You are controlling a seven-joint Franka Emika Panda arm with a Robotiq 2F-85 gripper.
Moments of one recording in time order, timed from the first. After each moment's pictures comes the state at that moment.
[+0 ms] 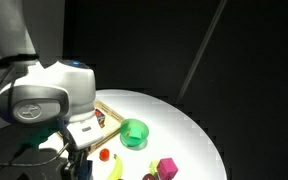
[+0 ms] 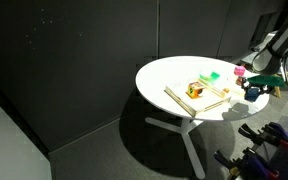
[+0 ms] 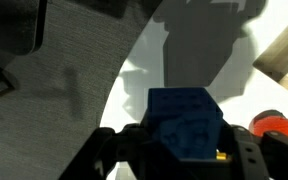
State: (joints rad) arm -0.19 0.29 -0.44 -2.60 -0.06 2.94 0.68
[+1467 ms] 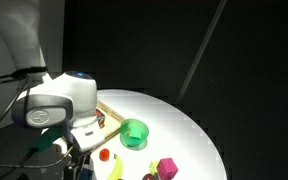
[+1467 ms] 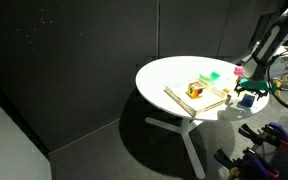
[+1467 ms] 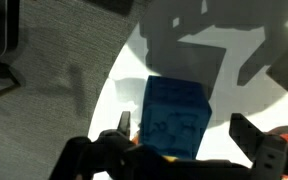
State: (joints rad) arm -0.09 0.44 -0.47 -2.53 0.05 2.96 0.66
